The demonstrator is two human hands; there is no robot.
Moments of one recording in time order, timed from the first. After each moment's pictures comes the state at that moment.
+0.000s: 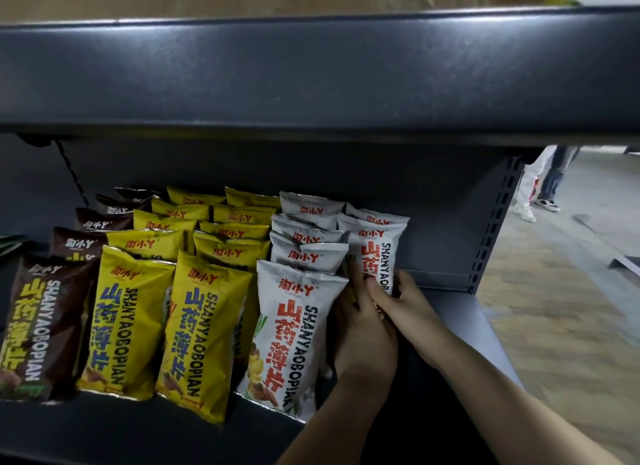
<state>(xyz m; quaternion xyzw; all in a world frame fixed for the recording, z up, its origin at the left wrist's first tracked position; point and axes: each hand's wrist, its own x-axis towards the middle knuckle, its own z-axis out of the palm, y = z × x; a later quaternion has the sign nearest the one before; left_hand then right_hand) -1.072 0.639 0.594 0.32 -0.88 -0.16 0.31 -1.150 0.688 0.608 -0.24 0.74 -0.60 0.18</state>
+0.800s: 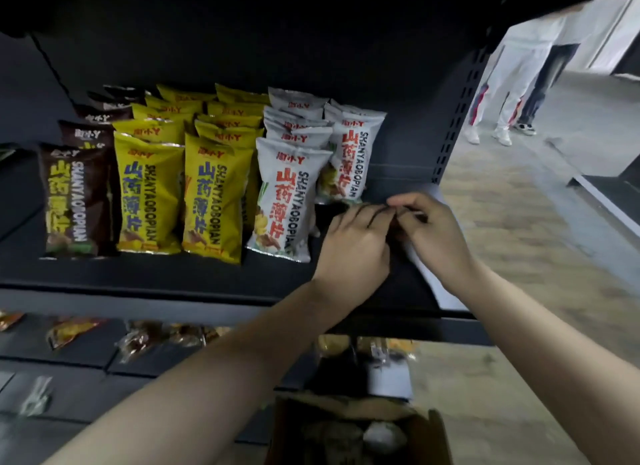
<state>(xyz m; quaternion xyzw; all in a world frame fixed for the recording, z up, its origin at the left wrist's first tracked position) -0.974 0.679 0.620 0.03 -0.94 -0.13 0.30 -1.050 0.778 0.638 -0.27 0.79 -0.55 0.02</state>
